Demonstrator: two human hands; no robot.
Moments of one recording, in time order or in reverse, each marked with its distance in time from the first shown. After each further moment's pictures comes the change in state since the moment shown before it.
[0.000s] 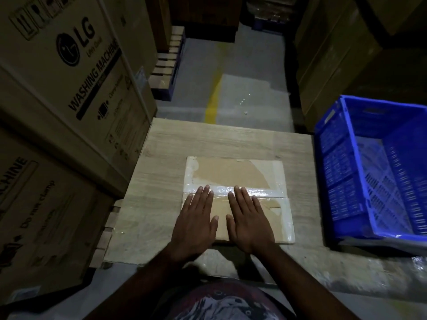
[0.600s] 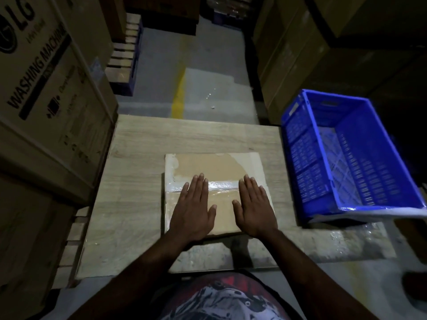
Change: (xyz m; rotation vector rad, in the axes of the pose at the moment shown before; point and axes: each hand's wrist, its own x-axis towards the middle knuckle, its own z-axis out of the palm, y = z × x) left_hand 0.033 0.010 0.013 -0.028 0.042 0.124; right_hand -0.013 0.039 -0.014 -0.020 0.033 0.269
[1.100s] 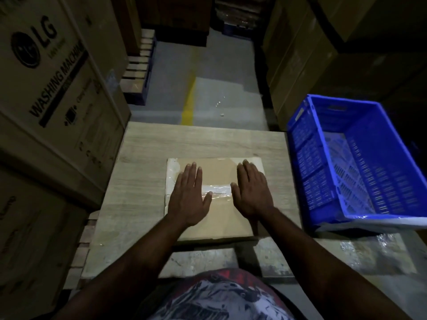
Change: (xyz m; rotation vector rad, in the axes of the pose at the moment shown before) left_hand 0.037 -0.017 -0.009 0.012 0.058 -0.121; right_hand 0.060 0.000 -0.023 -0.001 0.031 -0.019
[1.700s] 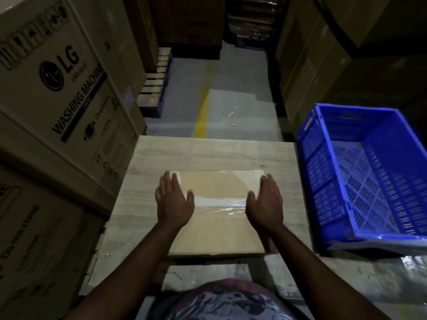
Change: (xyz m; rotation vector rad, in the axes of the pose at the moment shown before) left_hand 0.015 -0.018 -0.007 -0.177 0.153 -0.441; right_hand 0.002 0.024 0.002 0.395 0.113 0.348
